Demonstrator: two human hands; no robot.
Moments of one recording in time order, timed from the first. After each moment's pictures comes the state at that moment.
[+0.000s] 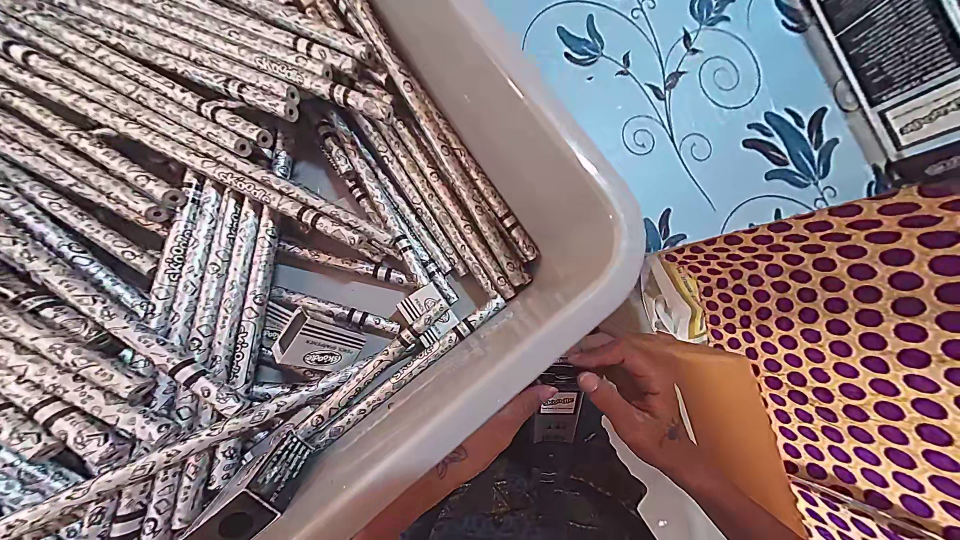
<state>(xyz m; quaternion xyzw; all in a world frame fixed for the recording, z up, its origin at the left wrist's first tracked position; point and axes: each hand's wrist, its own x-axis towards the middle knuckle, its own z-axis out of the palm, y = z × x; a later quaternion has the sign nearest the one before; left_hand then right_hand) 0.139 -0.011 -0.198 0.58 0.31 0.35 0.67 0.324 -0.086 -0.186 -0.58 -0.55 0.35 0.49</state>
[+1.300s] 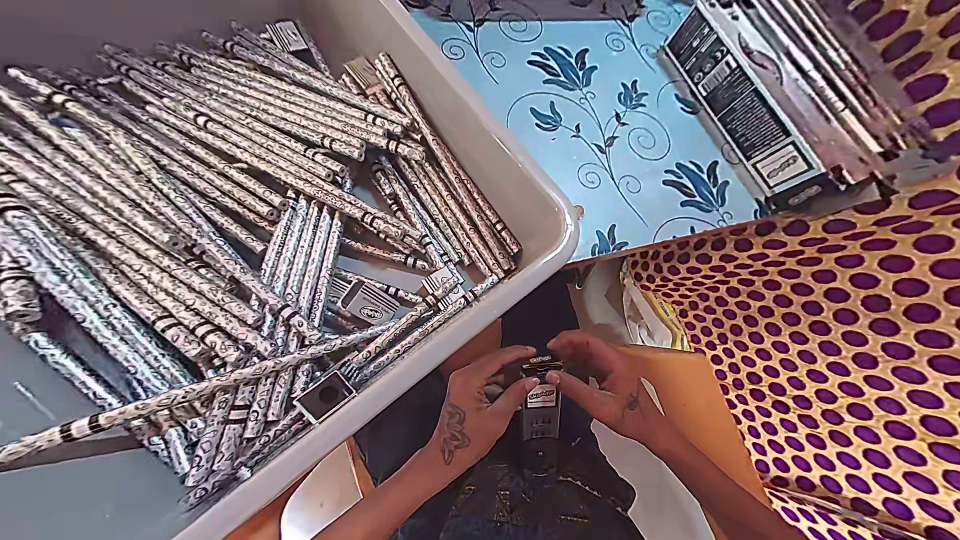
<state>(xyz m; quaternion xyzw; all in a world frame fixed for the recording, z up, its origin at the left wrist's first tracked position) 0.133 -0.019 -0.218 0.62 0.26 0.39 0.63 0.331 -0.086 -0.185 -0.58 -0.59 0.37 0.43</state>
